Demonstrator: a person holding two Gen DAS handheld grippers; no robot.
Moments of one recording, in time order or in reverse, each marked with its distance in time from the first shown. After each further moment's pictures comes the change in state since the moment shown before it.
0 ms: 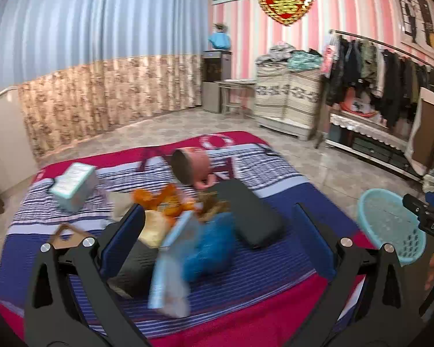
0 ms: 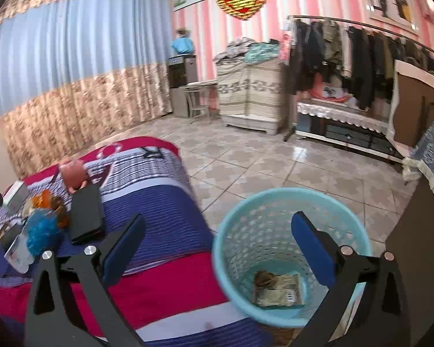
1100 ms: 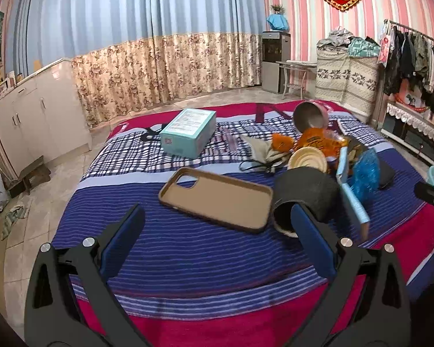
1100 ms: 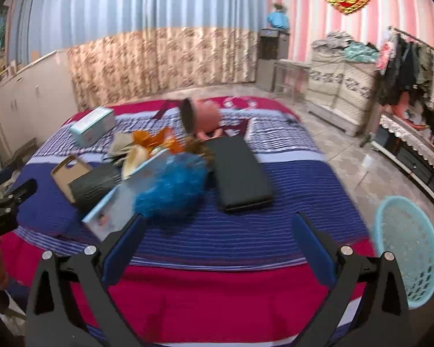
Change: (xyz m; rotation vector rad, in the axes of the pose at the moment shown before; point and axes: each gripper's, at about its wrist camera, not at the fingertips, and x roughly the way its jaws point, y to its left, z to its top) left arm -0.017 0.163 -0.074 -0.067 0.108 0.244; right arm -0.008 0.212 -0.049 -0.291 0.166 0.297
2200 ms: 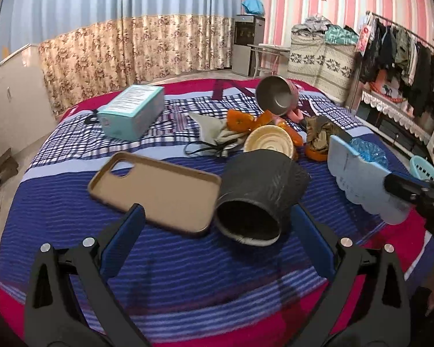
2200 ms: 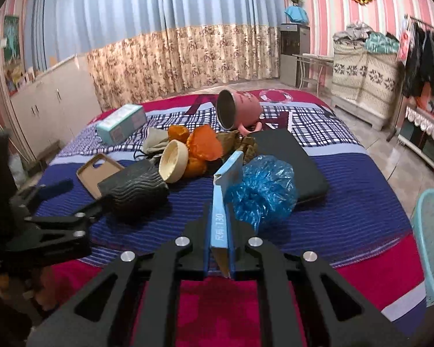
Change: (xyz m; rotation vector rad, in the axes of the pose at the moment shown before) left arm 0.052 -0.052 0.000 0.015 0.091 -0.177; right arm 0.013 0.018 -0.004 0.032 -0.006 0.137
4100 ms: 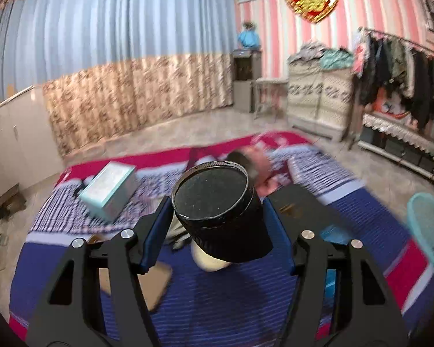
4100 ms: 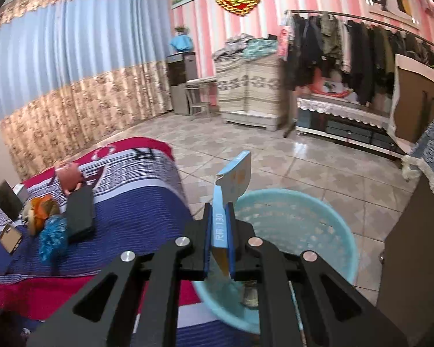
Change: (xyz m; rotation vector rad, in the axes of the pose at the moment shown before) left arm -0.026 -0.085 0.083 0.049 -0.214 0.041; right arm -0.124 -0.253 -0.015 0.283 -0.175 -0.424
